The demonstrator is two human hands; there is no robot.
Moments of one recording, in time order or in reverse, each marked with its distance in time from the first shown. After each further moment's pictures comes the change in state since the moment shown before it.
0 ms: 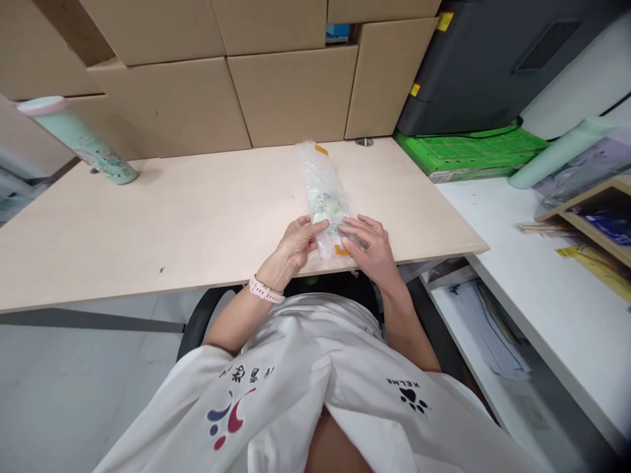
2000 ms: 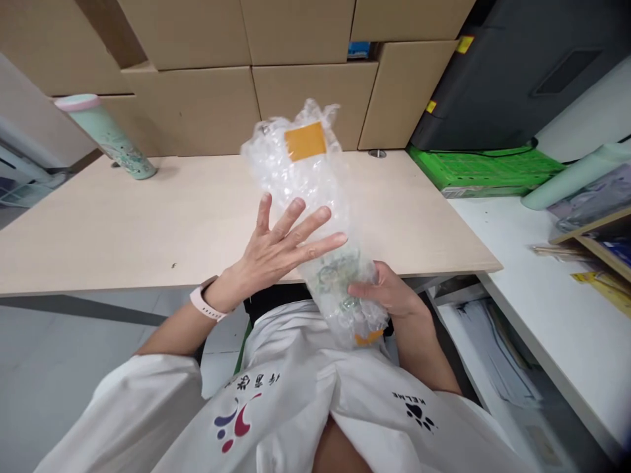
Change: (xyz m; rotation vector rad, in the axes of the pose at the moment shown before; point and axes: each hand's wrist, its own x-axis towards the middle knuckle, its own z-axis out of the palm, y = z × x) left_hand -0.050 0.049 -0.067 1.545 -0.035 1.389; right_hand -0.020 -0.041 -0.019 1.026 -0.521 0.570
